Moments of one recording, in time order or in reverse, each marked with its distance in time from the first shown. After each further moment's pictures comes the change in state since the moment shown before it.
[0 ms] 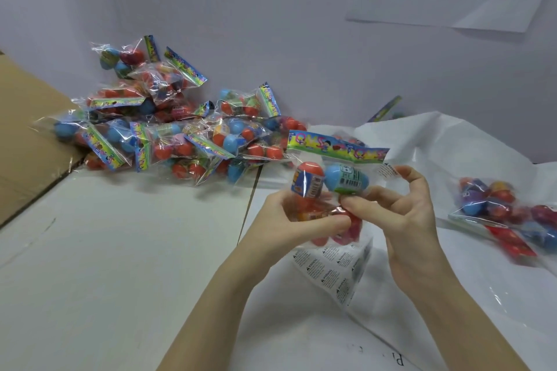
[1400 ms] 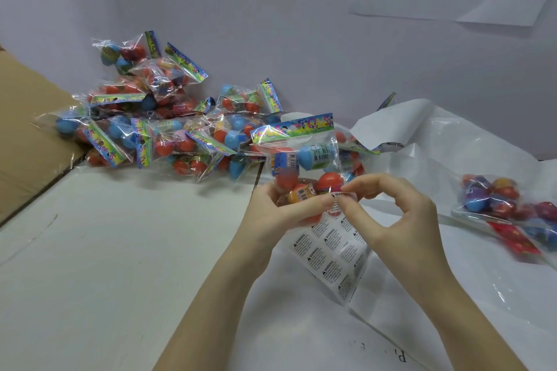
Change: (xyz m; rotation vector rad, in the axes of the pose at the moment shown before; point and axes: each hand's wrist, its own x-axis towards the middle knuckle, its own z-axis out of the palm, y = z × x) left_hand 0.002 0.003 -0.004 -0.158 0.182 -0.042; right_hand -0.012 -0.009 0.009 -0.822 -0.012 -0.303
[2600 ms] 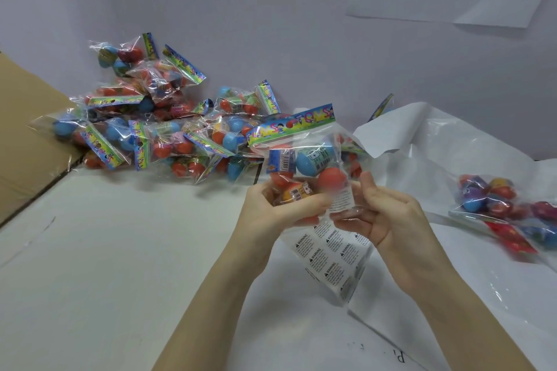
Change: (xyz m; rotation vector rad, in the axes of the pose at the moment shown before) left_hand -0.002 0.005 0.000 -0.008 0.007 0.045; right_hand 0.009 0.008 -0.001 0.783 -0.287 0.434
